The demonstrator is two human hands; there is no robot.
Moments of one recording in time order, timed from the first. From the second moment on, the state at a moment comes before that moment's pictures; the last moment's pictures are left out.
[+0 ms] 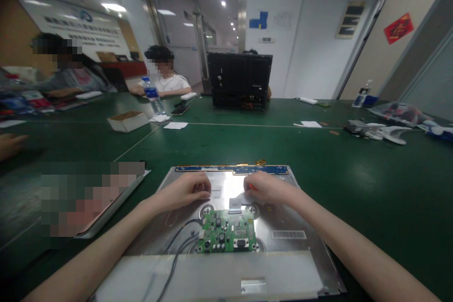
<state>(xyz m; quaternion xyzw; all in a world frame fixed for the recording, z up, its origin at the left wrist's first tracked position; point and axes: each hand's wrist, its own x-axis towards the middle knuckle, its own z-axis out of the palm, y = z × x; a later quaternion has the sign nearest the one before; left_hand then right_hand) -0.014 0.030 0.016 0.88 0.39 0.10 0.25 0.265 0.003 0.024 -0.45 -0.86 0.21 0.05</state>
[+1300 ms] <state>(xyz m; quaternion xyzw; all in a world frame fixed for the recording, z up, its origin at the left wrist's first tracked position) -0.028 0.028 0.041 0.87 0.36 0.04 0.33 0.255 -0.038 0.019 -0.41 -0.89 0.13 0.16</state>
